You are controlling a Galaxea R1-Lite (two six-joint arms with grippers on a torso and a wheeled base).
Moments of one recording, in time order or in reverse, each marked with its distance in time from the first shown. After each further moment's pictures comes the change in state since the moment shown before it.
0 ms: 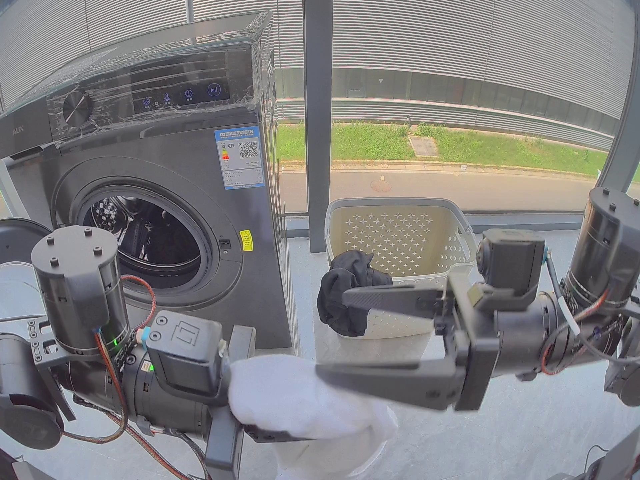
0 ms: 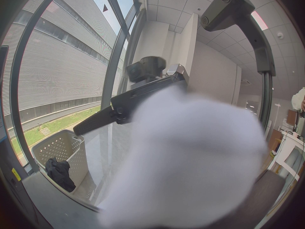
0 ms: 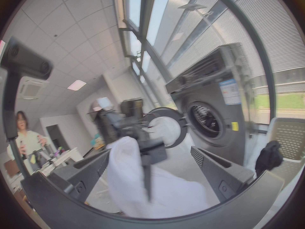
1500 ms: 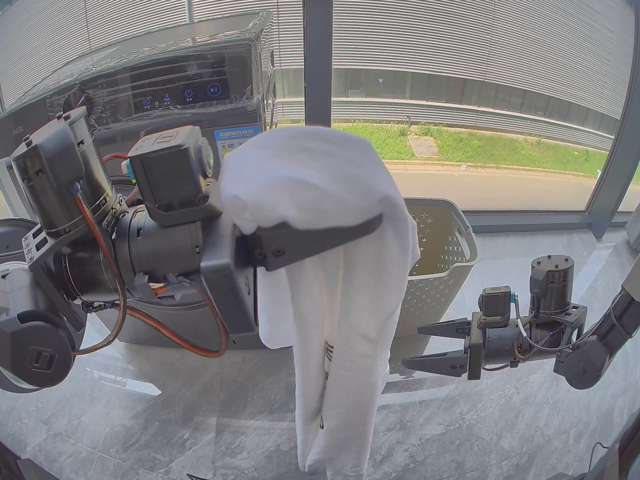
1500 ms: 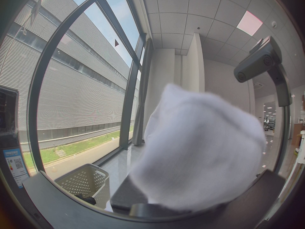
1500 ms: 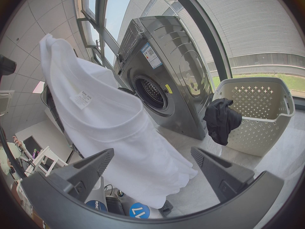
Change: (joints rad) left arm 0.118 0.102 -0.259 -0.247 0.018 -0.185; right arm -0.517 0.357 0.257 -0.262 0.320 -0.169
